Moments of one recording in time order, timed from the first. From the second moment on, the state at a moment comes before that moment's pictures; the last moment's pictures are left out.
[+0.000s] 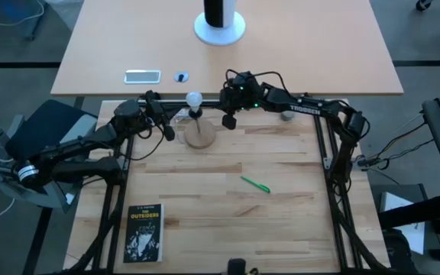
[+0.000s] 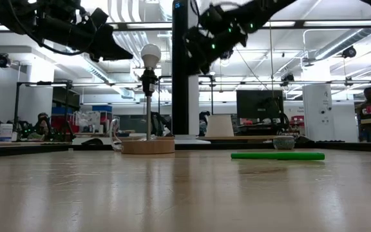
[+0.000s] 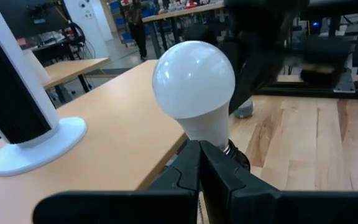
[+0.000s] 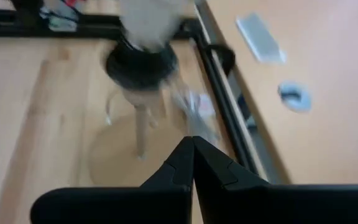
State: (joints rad) left arm 0.60 0.87 0.55 0.22 0.04 0.21; right arm -0.47 1.82 1.50 -0.23 -0.21 -0.31
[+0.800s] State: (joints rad) left arm 0.60 0.91 0.55 0.36 0.00 0.20; right arm -0.52 1.88 1.38 0.10 -0.29 -0.19
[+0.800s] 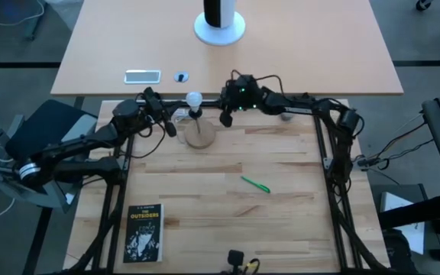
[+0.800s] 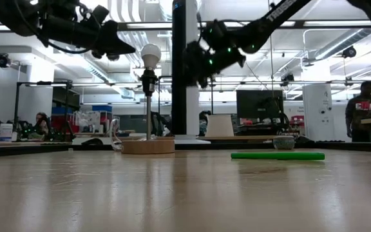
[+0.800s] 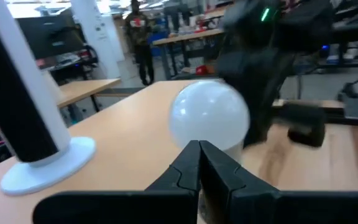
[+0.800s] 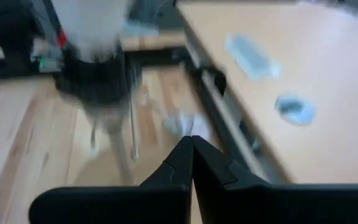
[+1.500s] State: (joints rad) left arm 0.59 0.94 0.55 0.44 -0.02 0.20; right arm -0.47 1.84 1.51 0.12 -0.29 -0.27
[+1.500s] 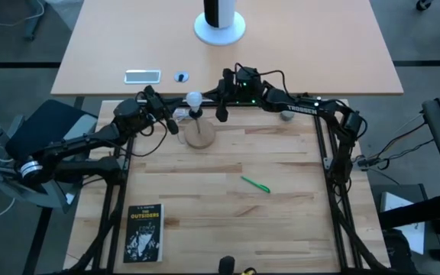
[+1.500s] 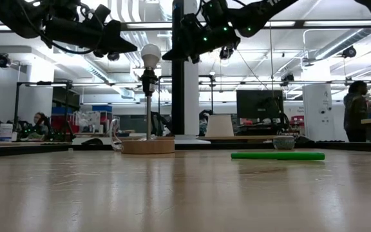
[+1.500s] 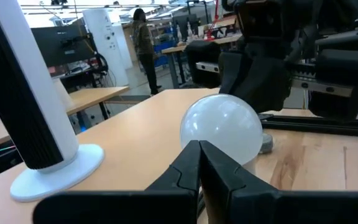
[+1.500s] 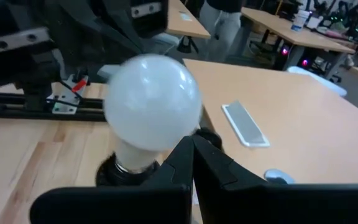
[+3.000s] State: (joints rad) left arm 0.59 0.94 0.55 0.40 0.11 0.16; right arm -0.44 1.81 1.51 0.05 -0.17 -0.33
